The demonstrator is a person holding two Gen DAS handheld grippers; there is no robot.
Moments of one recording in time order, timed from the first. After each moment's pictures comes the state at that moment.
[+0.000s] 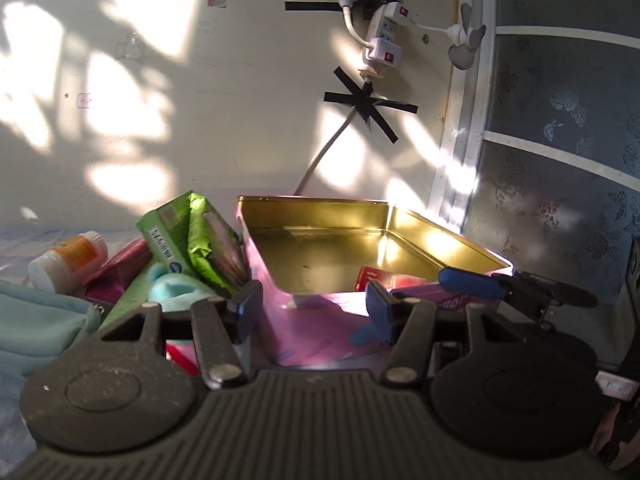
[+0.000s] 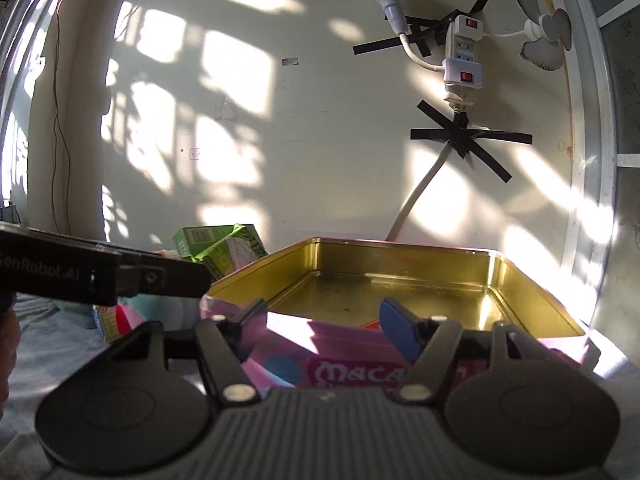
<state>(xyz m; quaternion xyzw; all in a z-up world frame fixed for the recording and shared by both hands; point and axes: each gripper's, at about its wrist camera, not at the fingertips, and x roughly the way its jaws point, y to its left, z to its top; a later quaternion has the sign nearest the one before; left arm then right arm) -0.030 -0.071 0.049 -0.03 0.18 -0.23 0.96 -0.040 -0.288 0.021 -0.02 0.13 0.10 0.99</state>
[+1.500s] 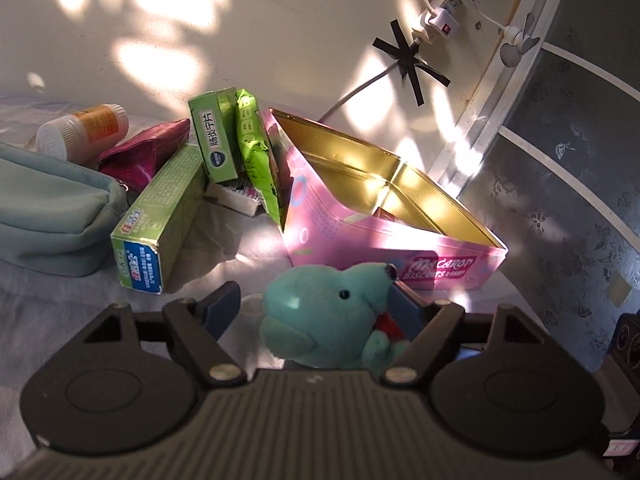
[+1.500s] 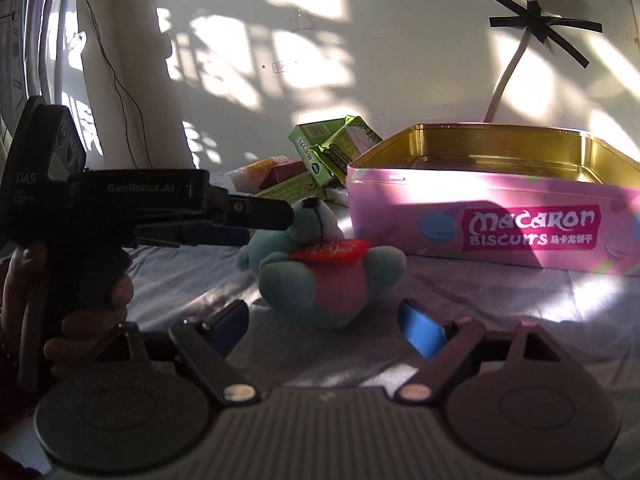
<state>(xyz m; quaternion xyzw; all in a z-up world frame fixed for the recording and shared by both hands) -0.001 -0.037 0.013 -0.13 0.29 -0.28 0.91 -0.070 -0.244 -0.002 0.04 0.28 0.20 0.94</state>
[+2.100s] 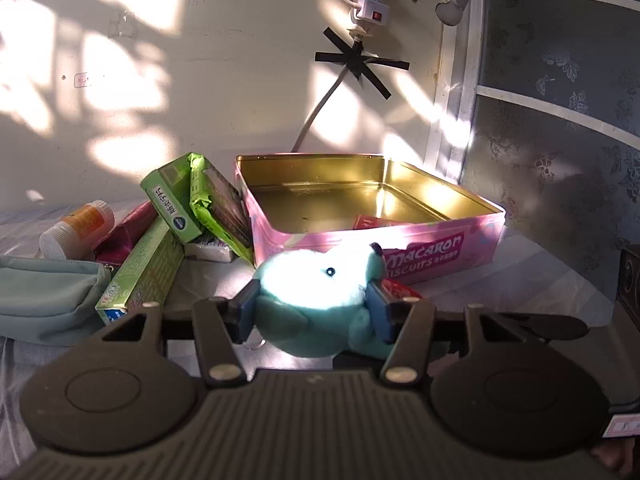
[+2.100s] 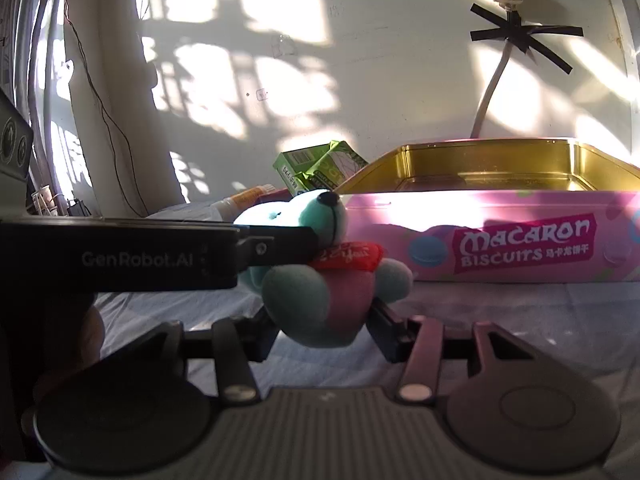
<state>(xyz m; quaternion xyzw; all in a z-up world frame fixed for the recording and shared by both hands) -0.046 -0.088 0.046 0.02 0.21 -0.25 0.95 -0.075 -0.253 -0.003 0.07 0.23 0.19 0.95</state>
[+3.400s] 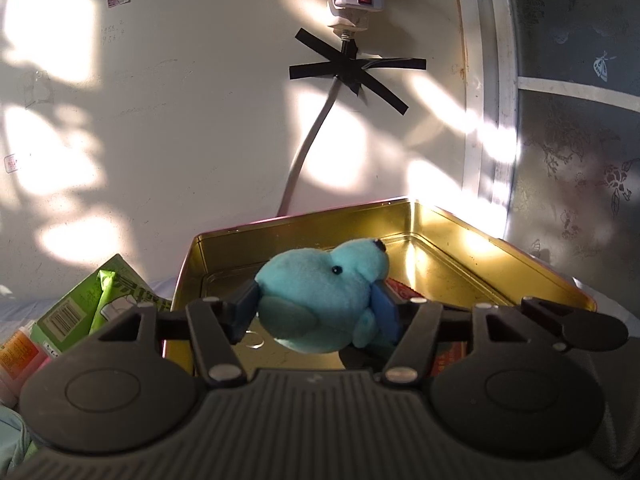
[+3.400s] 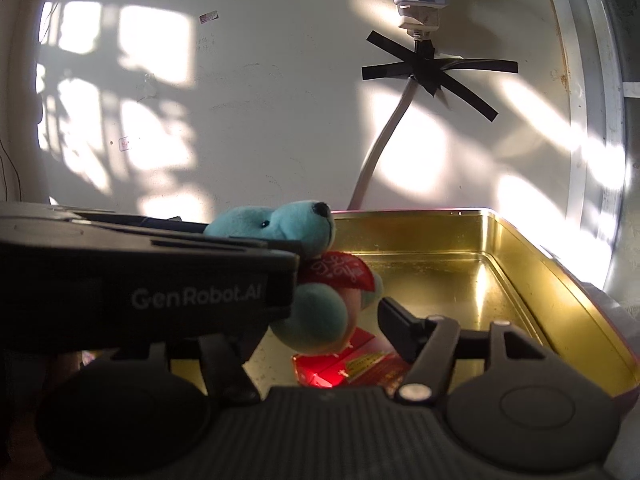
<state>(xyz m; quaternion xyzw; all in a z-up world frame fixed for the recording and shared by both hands) 0.081 -0.213 0.065 0.08 0.18 -0.19 0.96 0.063 -0.331 0.012 0.04 0.19 0.06 0.98</state>
